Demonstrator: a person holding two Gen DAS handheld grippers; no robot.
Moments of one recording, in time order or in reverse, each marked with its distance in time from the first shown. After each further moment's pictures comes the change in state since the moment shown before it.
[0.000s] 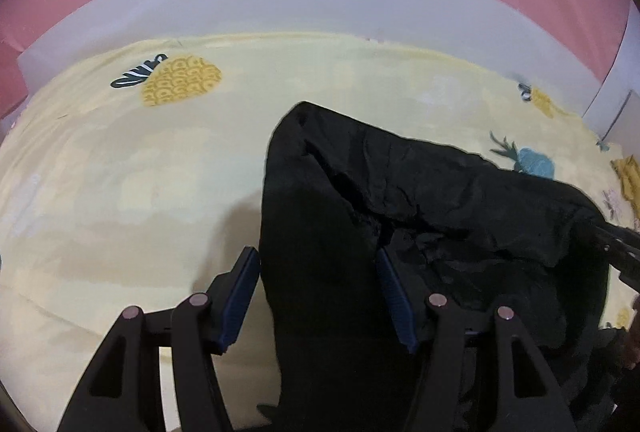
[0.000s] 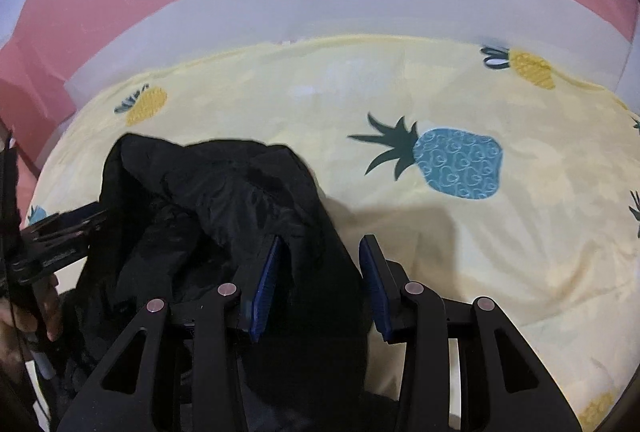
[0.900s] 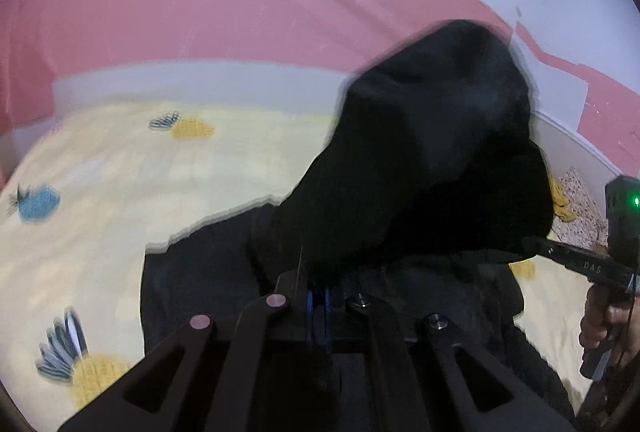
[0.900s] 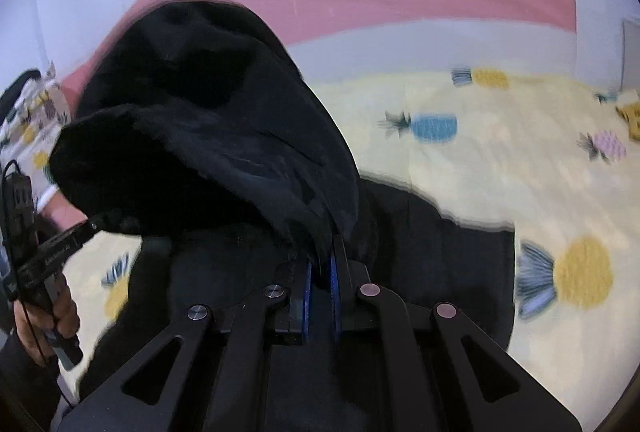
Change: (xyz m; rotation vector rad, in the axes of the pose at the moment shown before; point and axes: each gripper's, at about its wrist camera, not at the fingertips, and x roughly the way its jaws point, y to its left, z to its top) left arm -0.261 0.006 -0.193 0.021 -0.295 -0.217; right arm -0.214 0.012 -0.202 0.029 -0.220 0.145
